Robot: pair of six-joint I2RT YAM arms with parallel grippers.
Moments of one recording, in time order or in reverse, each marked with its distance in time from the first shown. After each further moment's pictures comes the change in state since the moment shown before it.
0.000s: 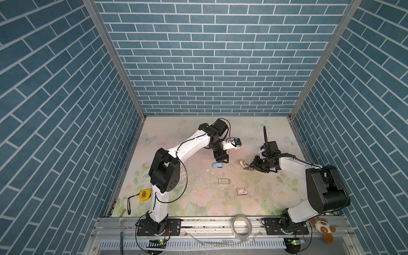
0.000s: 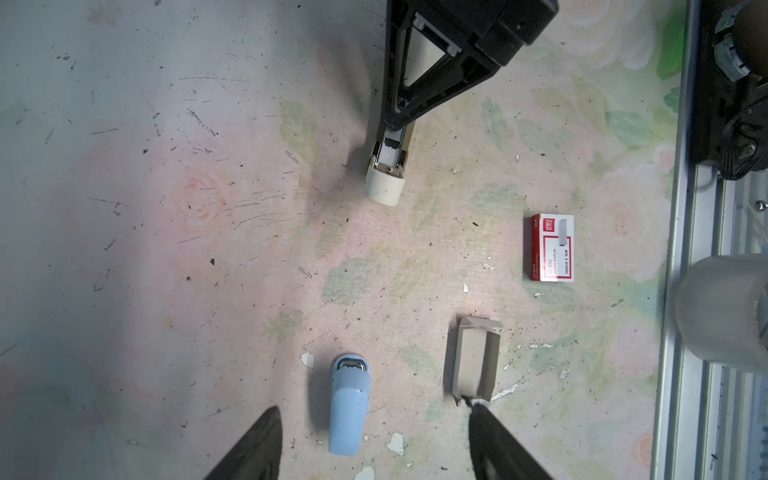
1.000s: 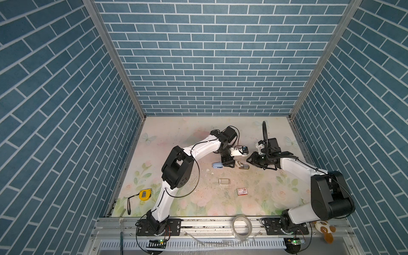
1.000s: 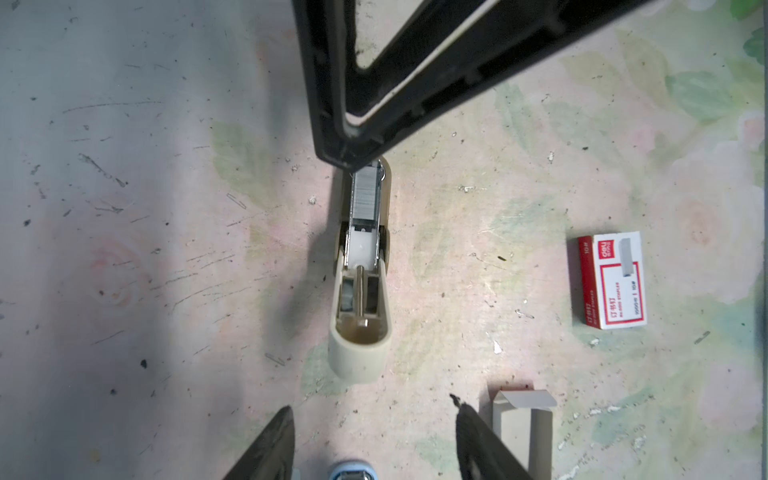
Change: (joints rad) left arm -0.087 0.178 0.053 0.097 -0.027 0.060; right arm 0.025 -0.113 0.029 0.000 -0.023 0.003
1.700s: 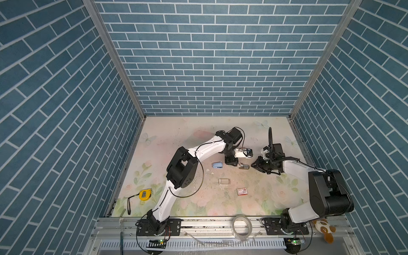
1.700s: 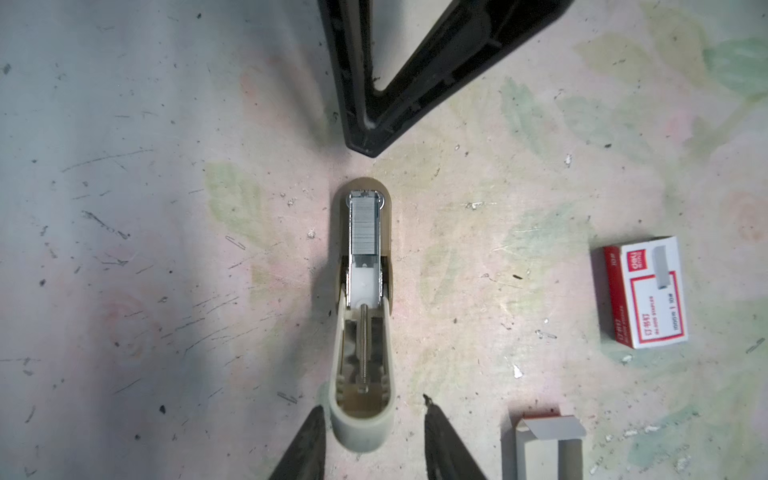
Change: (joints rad) left arm -0.042 0.056 0.079 -0.028 -0.068 0.048; right arm -0.095 0.085 -0.103 0.092 -0.068 0.018
